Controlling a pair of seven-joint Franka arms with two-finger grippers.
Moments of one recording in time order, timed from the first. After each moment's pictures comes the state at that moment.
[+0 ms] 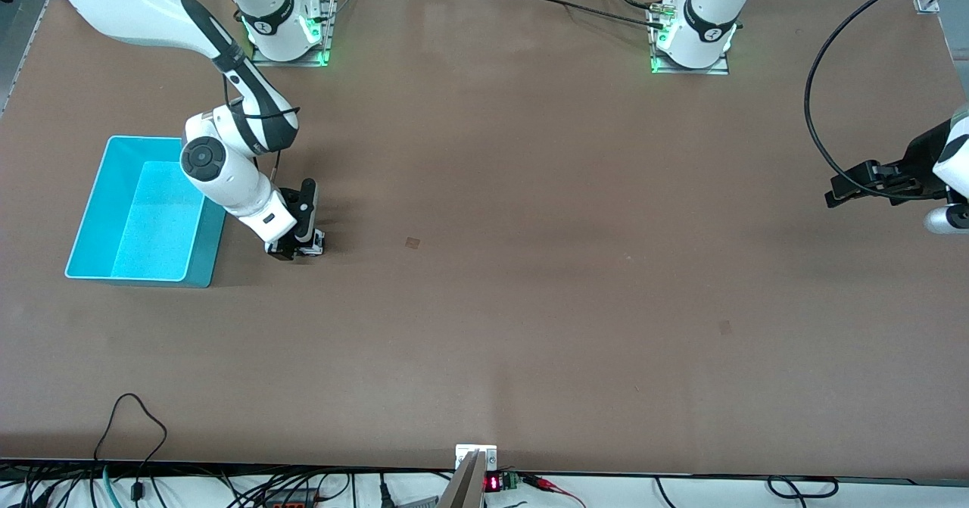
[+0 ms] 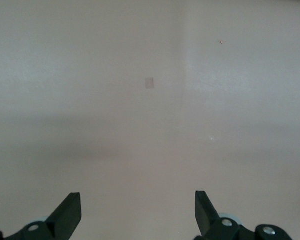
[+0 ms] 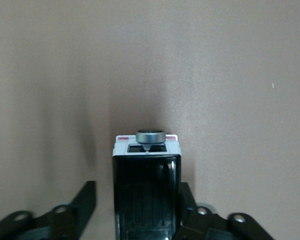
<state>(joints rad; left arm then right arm) 0.07 0.17 -0.04 -1.47 -0.05 1.61 -0.03 -0.21 0.45 0.39 -2.22 -0.28 2.69 -1.16</state>
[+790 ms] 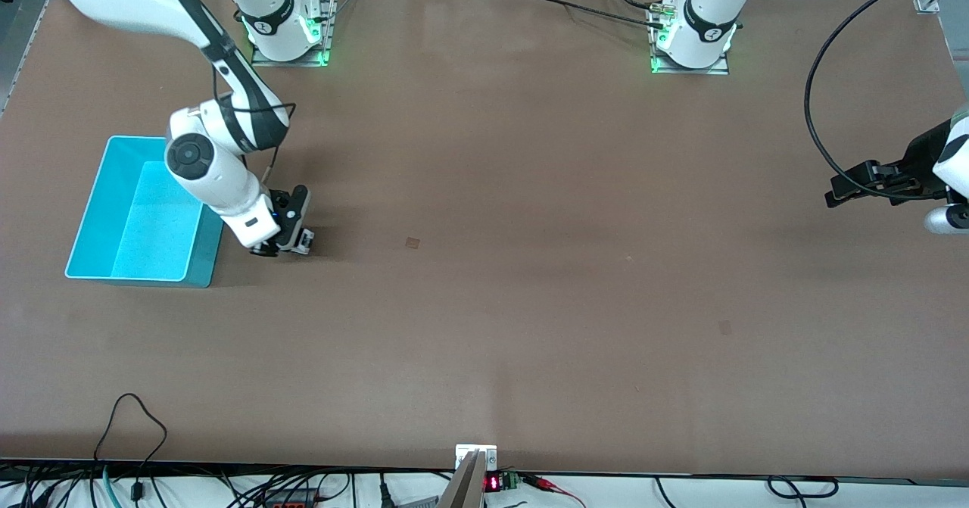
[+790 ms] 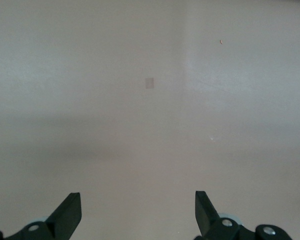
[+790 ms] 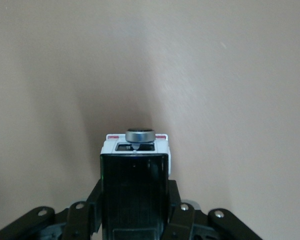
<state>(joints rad) 0.07 0.17 -0.04 -1.47 -0.05 1.61 -0.03 -0.21 0.32 0.39 -2.18 -0.29 2.51 -0.92</state>
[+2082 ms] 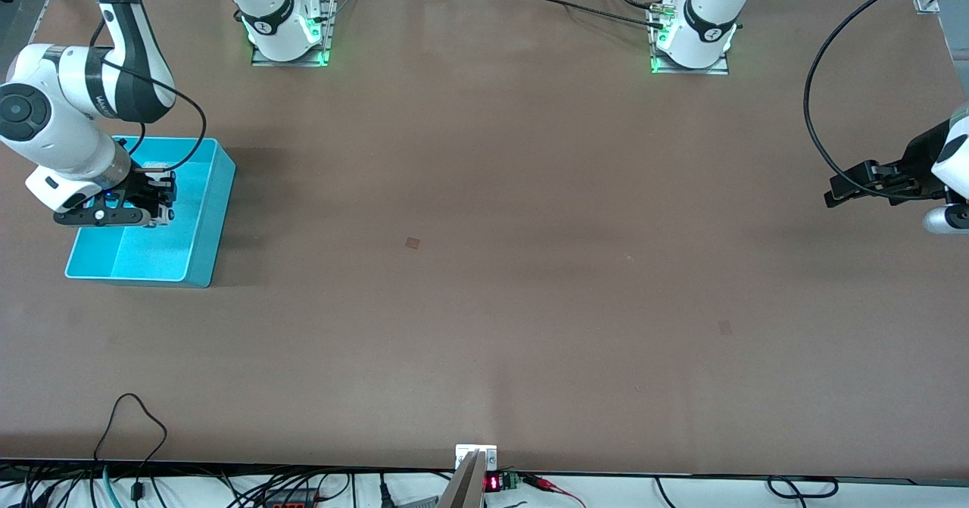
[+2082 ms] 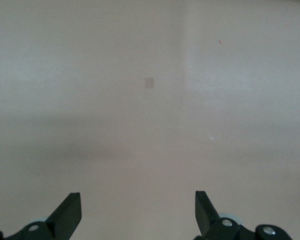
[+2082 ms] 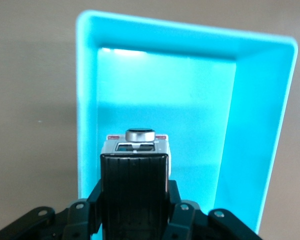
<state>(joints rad) 0.07 0.17 -0.04 -1.47 -0.05 1.61 -0.03 -0.23 0.10 0.09 -2.21 -0.29 2.25 0.04</state>
